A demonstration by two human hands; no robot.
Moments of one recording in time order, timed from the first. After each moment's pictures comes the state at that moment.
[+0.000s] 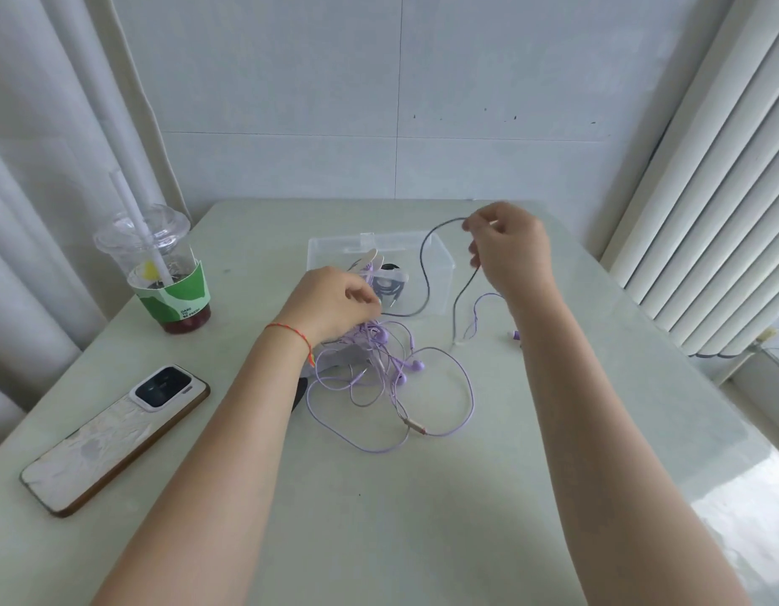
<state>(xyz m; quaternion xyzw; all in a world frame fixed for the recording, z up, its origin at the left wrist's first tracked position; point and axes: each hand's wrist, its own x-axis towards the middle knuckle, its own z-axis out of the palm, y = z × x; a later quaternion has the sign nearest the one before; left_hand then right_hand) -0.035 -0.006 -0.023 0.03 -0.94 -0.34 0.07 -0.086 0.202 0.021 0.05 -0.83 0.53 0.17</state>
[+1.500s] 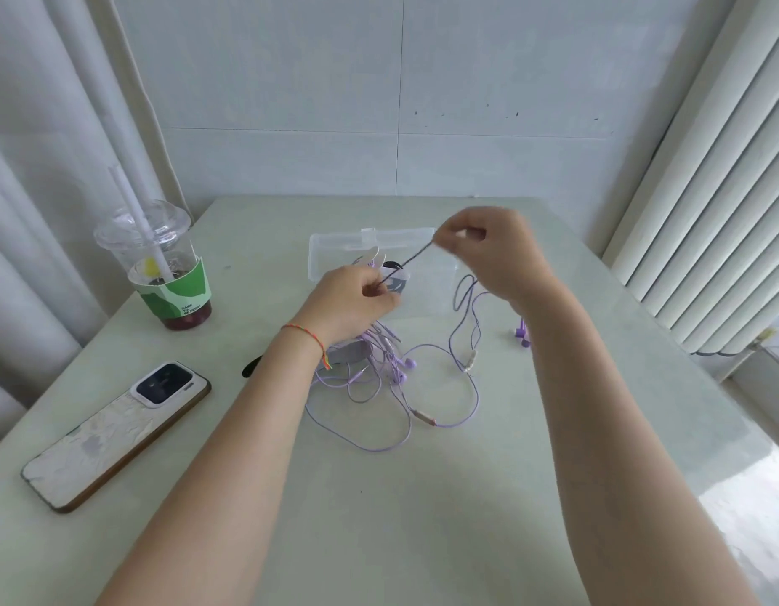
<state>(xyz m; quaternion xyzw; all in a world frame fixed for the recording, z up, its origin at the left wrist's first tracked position) -0.037 0.010 -0.029 -0.01 -0.91 -0.40 0.08 -0.073 0.197 0.029 0.18 -0.86 0.47 0.13</state>
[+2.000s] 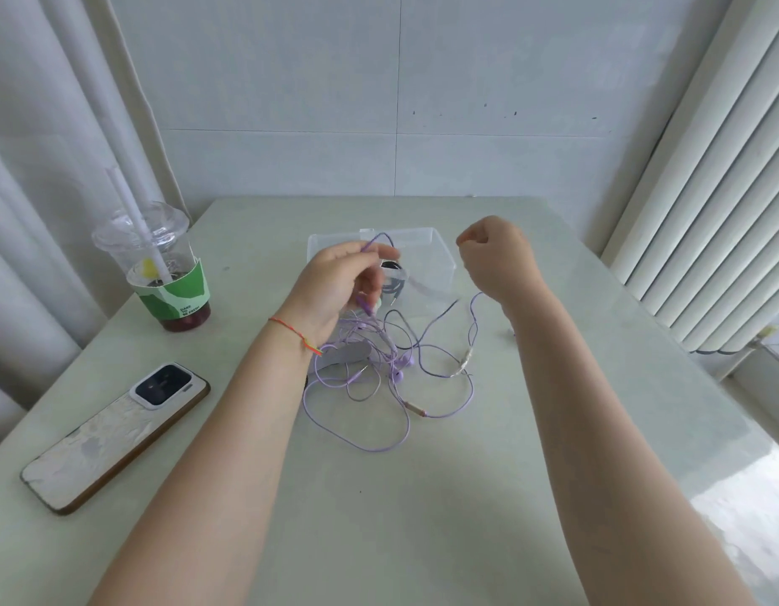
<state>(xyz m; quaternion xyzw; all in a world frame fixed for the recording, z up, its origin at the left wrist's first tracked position) -0.034 0.011 -0.011 -0.03 -0.70 -0.71 0.07 -0.090 0.196 0.012 0.03 -0.89 0.45 0.08</state>
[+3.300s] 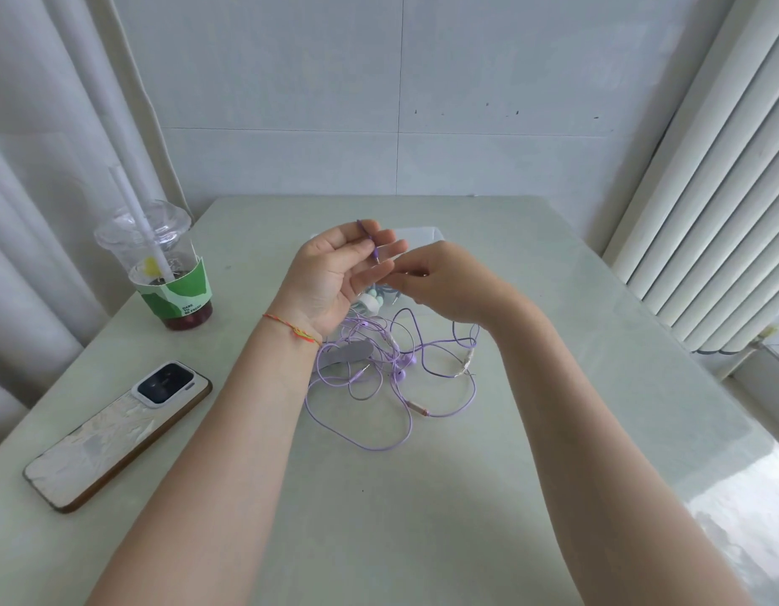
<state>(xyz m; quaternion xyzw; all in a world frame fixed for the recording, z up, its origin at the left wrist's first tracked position) -0.026 0.012 0.001 -0.06 -0.50 -0.86 0.06 -0.054 0.168 0.021 0.30 -0.90 0.33 -0.03</state>
